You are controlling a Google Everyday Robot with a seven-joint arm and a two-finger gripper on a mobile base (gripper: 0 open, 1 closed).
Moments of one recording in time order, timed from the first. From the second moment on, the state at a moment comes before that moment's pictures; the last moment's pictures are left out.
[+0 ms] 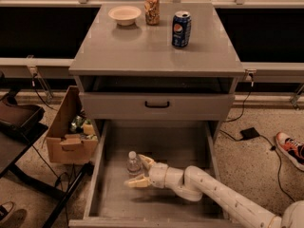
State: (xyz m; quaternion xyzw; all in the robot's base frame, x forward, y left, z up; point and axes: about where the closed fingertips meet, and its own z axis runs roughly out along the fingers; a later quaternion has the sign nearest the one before) arm 0.566 0.063 0.421 -0.39 0.64 0.41 0.52
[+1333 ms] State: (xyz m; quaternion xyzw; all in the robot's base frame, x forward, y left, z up) arm 0.474 0.047 0.514 -0.43 0.70 0.38 0.41
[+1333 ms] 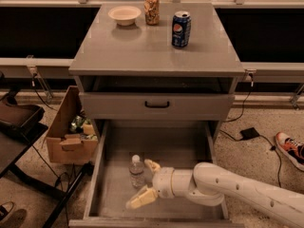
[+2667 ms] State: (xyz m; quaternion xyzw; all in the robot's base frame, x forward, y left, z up) arm 0.393 0.039 0.572 -0.44 0.78 0.32 0.31
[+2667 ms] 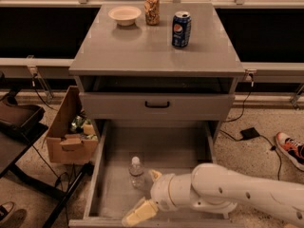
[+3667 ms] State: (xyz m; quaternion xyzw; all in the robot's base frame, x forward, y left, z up) arm 0.503 -0.075 0.689 -0.47 0.78 0.19 0.36
